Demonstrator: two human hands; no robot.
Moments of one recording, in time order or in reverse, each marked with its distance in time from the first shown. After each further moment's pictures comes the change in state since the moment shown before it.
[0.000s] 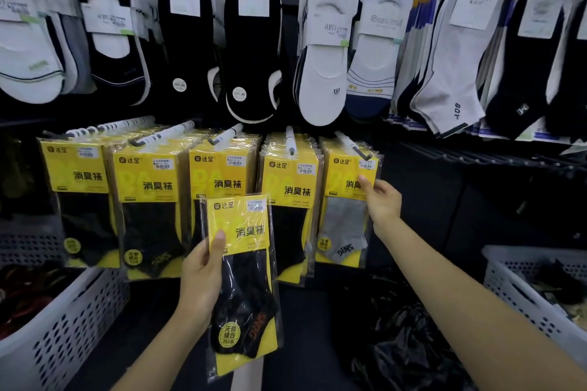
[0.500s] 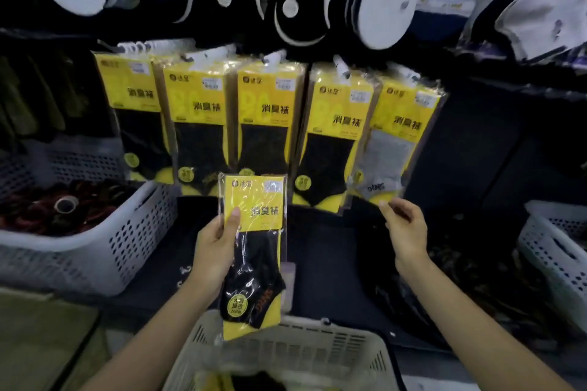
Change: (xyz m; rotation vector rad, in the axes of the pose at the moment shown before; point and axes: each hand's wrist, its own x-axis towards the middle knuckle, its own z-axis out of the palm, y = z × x) left_hand -0.053 -0.034 -0.065 0.141 0.036 -0.169; right_hand -0.142 0.073 -0.022 -0.046 -0.046 0.240
